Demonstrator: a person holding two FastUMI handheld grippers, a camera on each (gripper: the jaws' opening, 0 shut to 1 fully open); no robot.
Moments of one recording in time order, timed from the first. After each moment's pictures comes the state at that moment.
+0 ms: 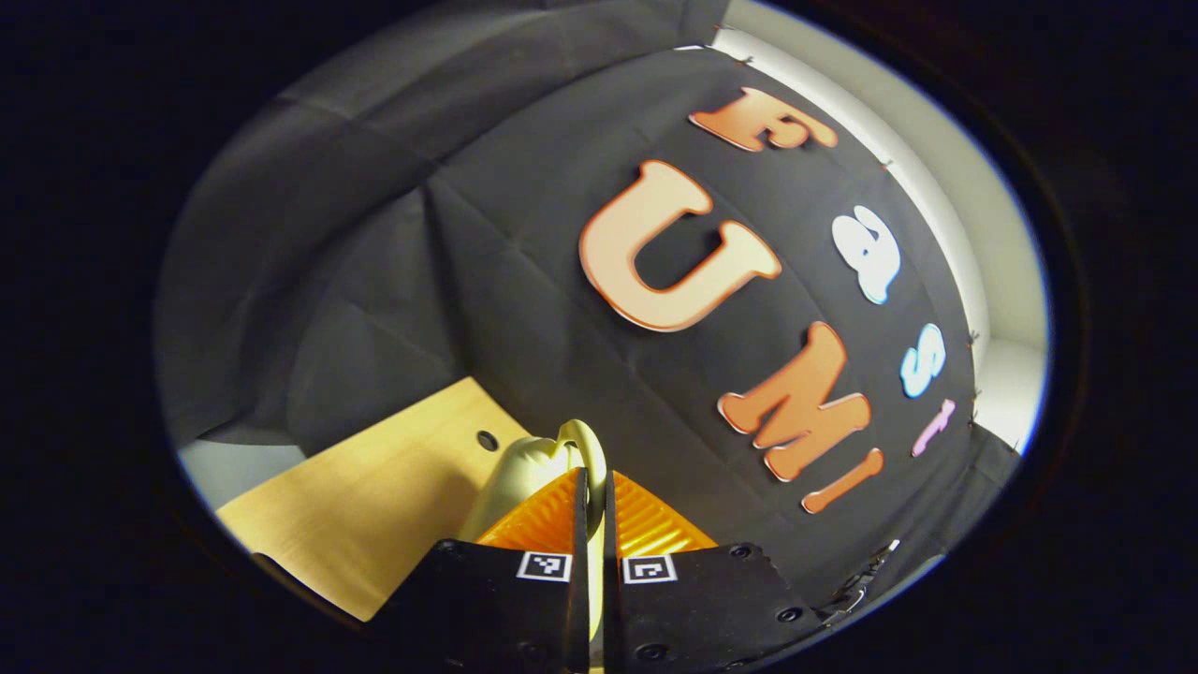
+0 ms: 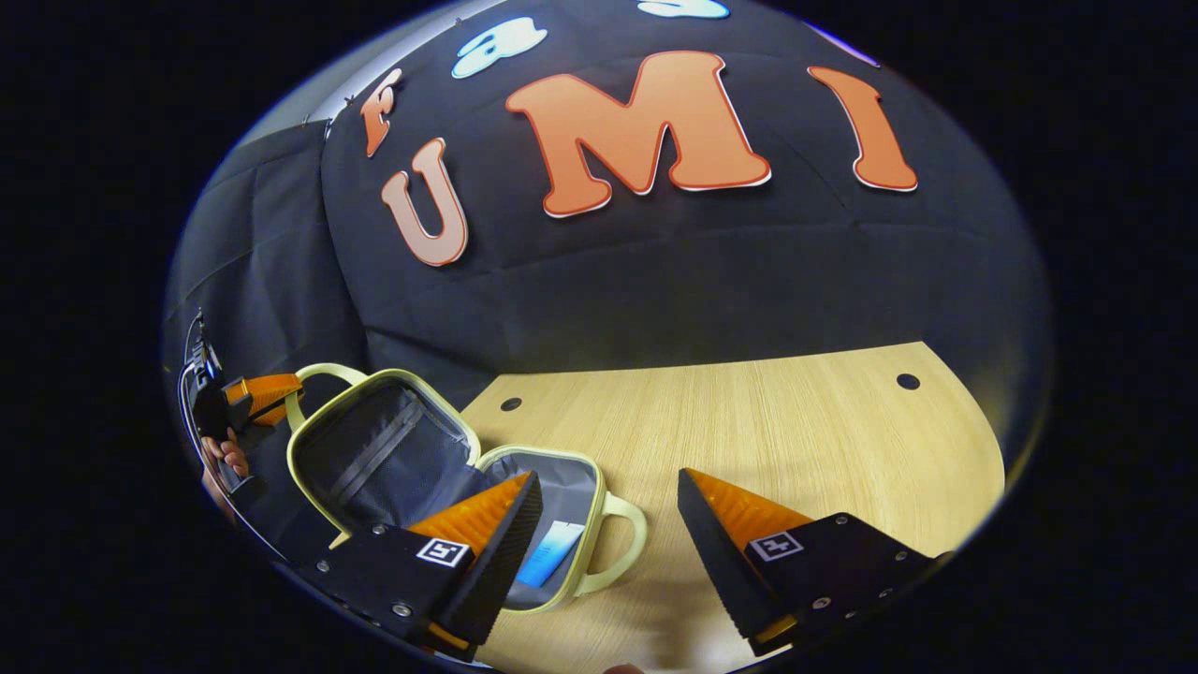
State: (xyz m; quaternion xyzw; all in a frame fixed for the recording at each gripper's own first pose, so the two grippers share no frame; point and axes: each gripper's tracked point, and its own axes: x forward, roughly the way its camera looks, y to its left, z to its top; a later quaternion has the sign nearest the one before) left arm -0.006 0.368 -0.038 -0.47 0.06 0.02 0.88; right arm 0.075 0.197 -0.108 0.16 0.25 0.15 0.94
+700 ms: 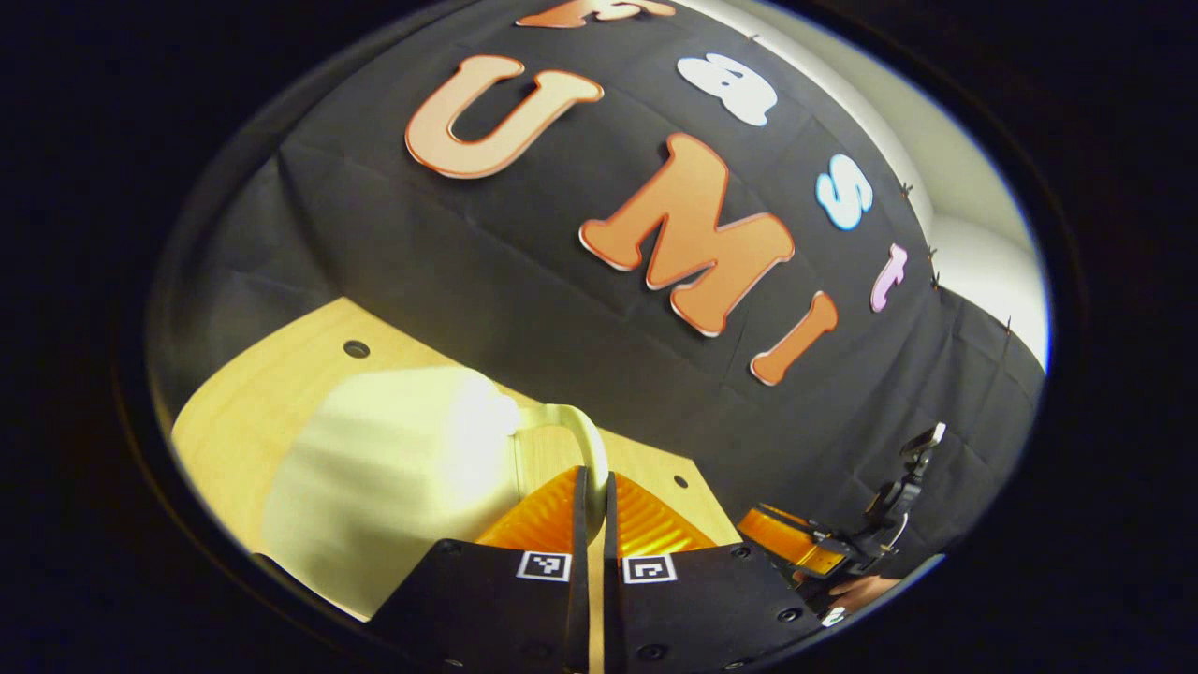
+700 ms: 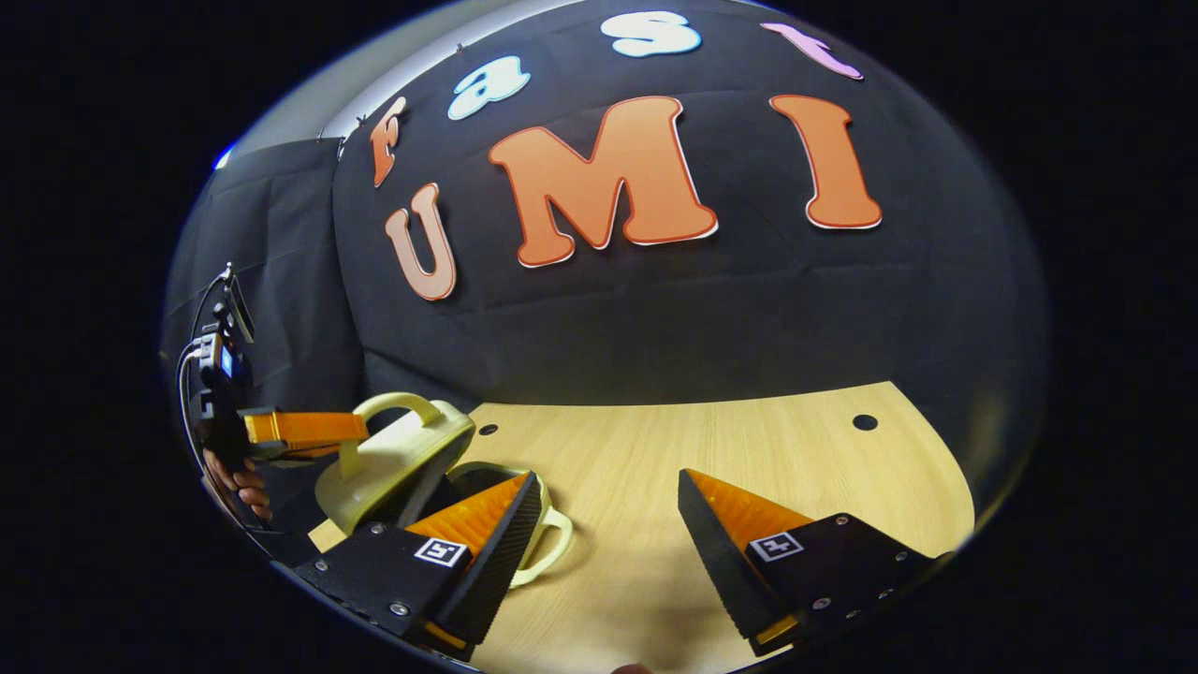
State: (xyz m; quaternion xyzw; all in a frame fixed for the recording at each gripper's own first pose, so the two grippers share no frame) left arm 0.075 0.085 -0.053 -0.37 0.17 -0.12 0.90; right arm 0.068 0.100 -0.102 0.15 0.20 0.14 0.96
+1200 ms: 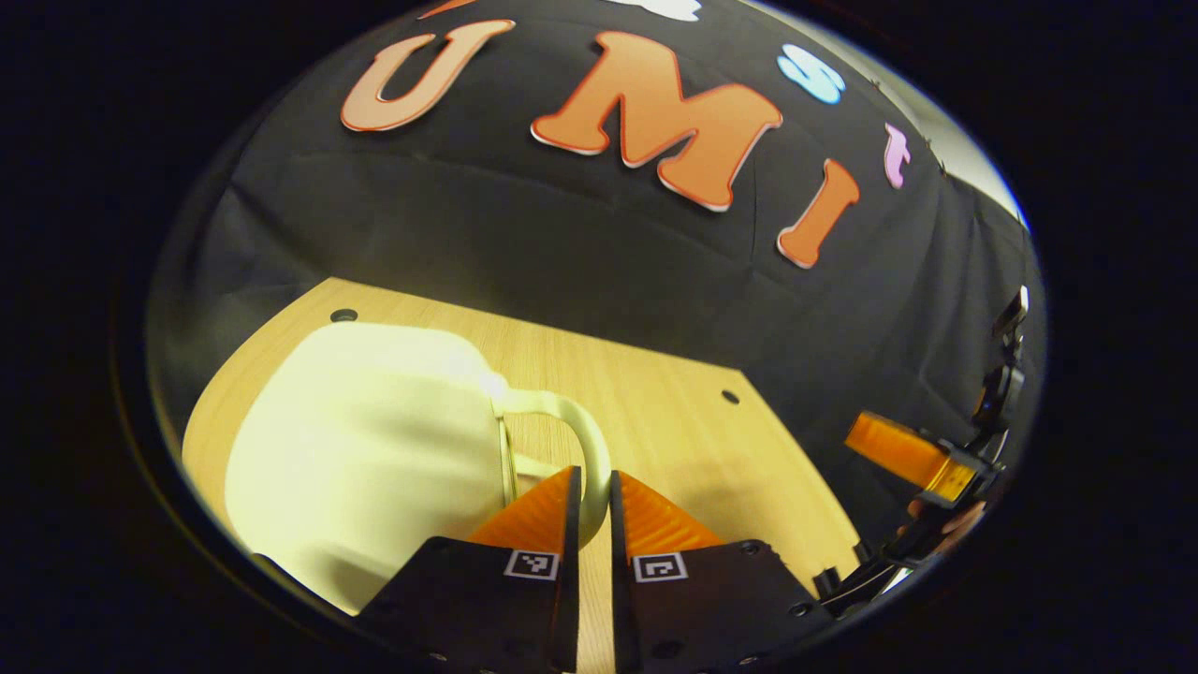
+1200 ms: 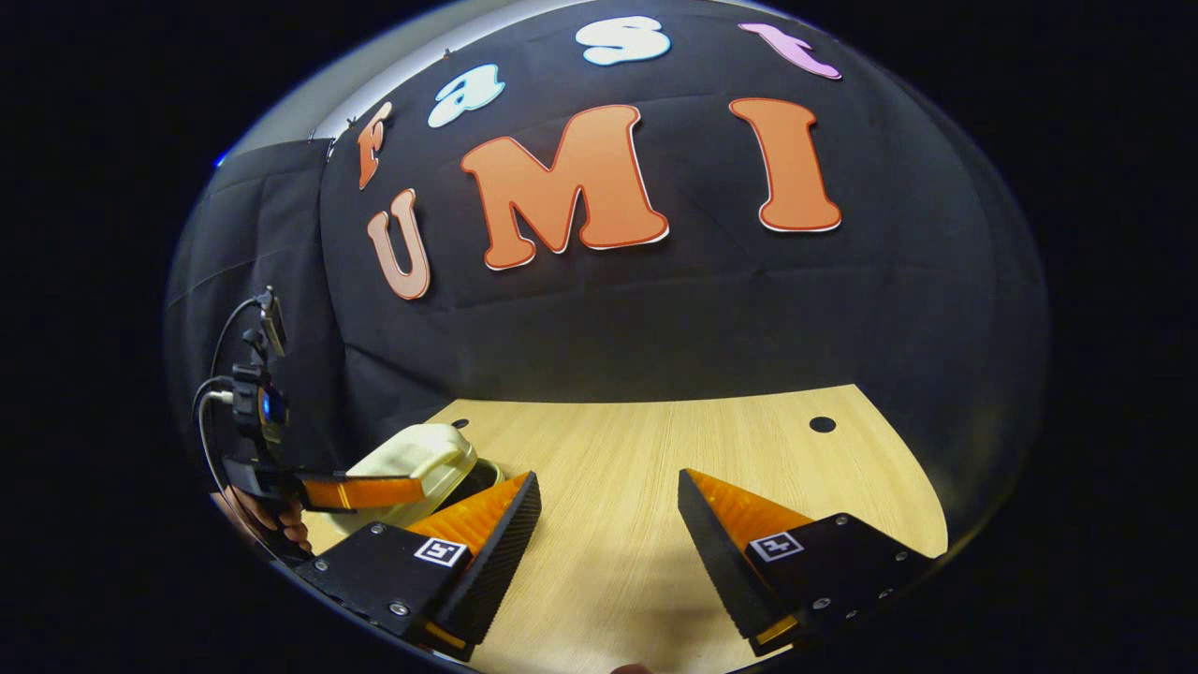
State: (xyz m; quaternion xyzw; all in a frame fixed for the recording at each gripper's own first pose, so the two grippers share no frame) left arm 0.090 -0.002 -0.133 -0.22 0.28 -0.10 0.93; right arm 0.057 0.040 -0.115 0.14 0.19 0.12 0.96
